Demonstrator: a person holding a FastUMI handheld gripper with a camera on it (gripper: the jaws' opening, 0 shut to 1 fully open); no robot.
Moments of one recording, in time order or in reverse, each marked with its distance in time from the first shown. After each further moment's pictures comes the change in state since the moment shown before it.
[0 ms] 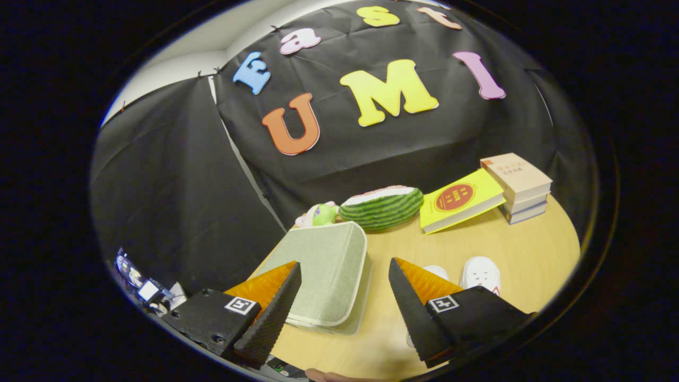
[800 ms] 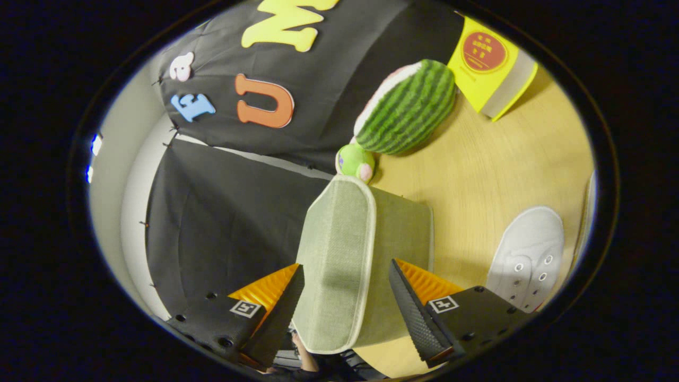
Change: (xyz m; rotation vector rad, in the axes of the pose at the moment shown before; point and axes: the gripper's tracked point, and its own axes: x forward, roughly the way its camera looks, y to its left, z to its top) arm 0.157 -0.023 -0.050 0.599 0.447 0.509
